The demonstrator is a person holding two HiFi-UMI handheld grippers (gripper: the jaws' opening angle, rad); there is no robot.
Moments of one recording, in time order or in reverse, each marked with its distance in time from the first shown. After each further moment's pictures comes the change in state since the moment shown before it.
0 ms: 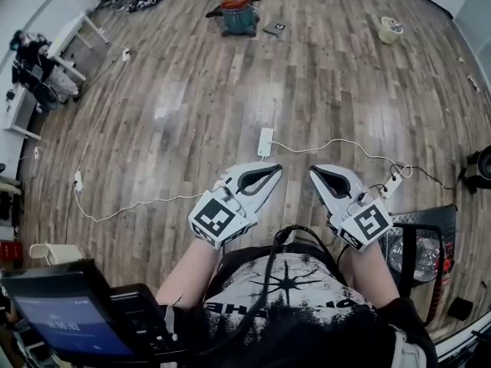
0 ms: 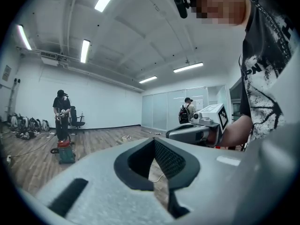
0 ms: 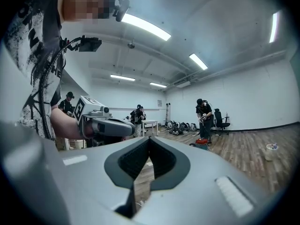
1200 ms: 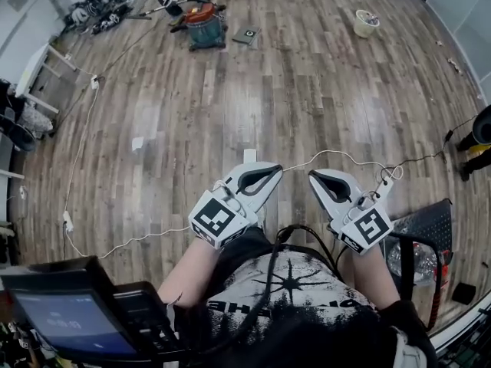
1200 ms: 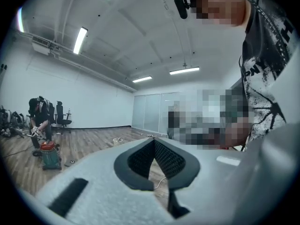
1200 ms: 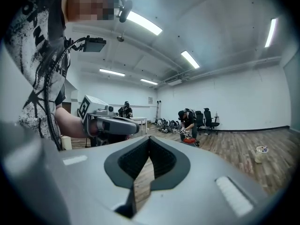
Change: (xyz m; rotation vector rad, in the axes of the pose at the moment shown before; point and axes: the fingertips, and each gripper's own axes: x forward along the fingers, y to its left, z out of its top) left arm 0.119 0.136 0.010 -0.016 -0.015 -0.158; right arm 0.075 -0.146 0.000 -0.006 0.032 -0.121
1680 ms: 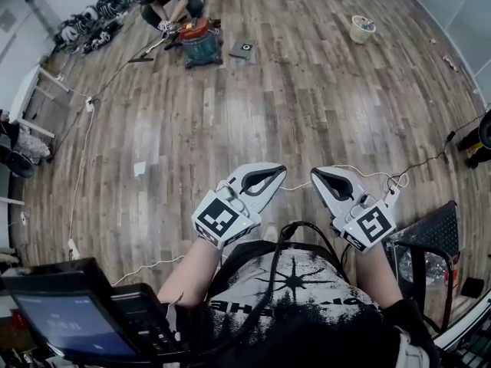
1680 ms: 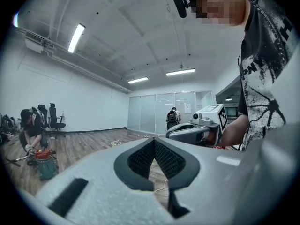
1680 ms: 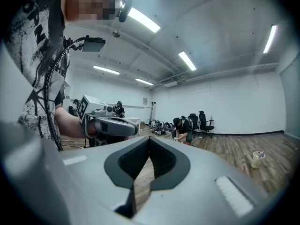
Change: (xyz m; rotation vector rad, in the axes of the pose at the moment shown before) left arm 0.014 0.129 0.018 0.039 -0.001 -0.073; right arm 0.114 -0.066 0.025 -0.021 -0.011 -0.073
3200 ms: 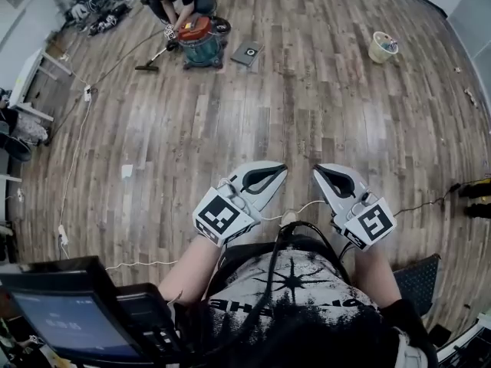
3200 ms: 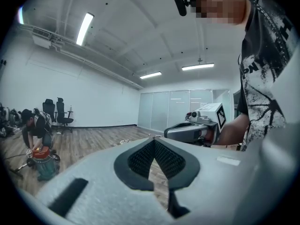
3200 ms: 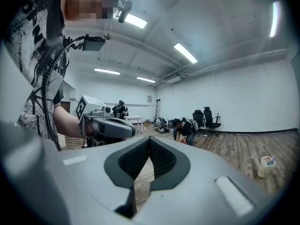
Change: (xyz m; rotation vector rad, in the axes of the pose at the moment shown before) left arm 0.243 0.185 0.022 -0.070 0.024 0.115; right arm 0.077 -0.308 -0.002 0.013 0.027 0.125
